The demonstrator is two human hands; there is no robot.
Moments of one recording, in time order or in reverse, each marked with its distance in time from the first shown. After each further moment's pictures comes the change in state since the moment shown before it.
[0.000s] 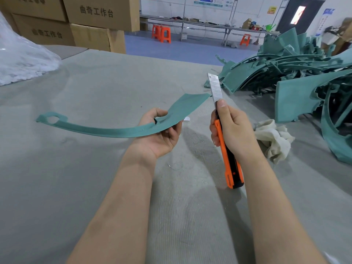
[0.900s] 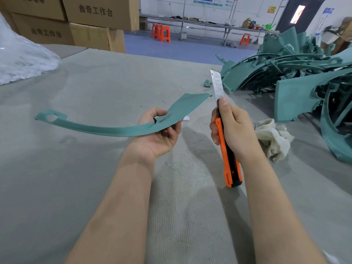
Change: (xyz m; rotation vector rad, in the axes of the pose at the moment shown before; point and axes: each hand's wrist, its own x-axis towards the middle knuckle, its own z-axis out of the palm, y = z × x) left_hand 0.000 0.000 0.001 0.020 0.001 0.004; right_hand 0.000 -0.001 -0.001 0.062 -0.007 -0.017
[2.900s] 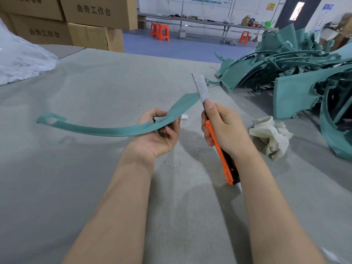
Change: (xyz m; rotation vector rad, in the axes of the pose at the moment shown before) left_hand 0.005 -0.003 -0.005 -0.035 -0.092 -0.064; right_hand -0.001 0.001 0.007 -0.125 -0.092 -0.036
